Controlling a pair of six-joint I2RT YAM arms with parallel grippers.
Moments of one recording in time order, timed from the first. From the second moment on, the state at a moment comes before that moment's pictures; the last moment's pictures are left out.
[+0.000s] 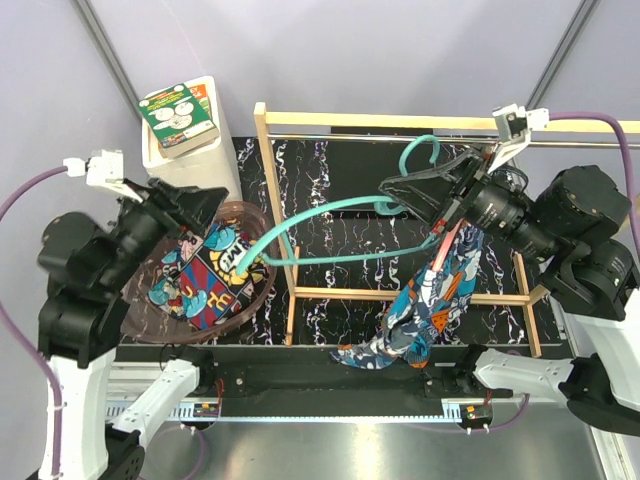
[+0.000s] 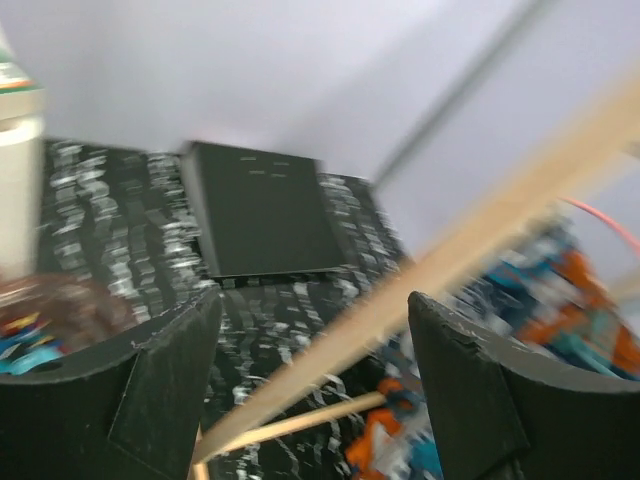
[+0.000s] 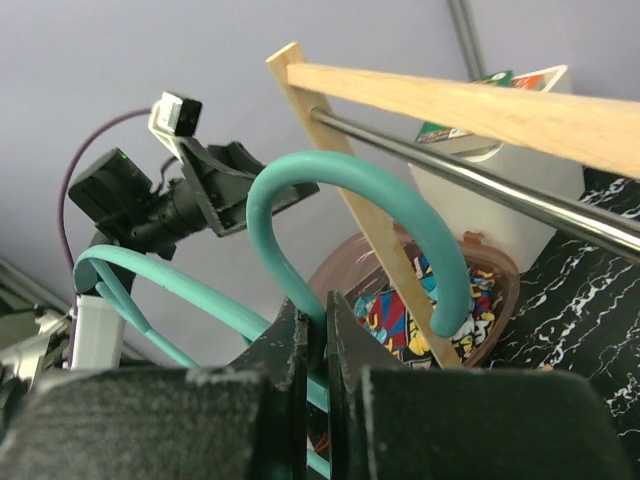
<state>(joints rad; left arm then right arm) -0.23 0.77 1.43 -0.66 0.19 -0.55 0.86 1.04 1.80 -0.58 -0.10 0.52</state>
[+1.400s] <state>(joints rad) -0.85 1.03 1.73 -0.81 0.45 -0.44 0.86 1.19 1.76 -0.67 -0.24 0.32</state>
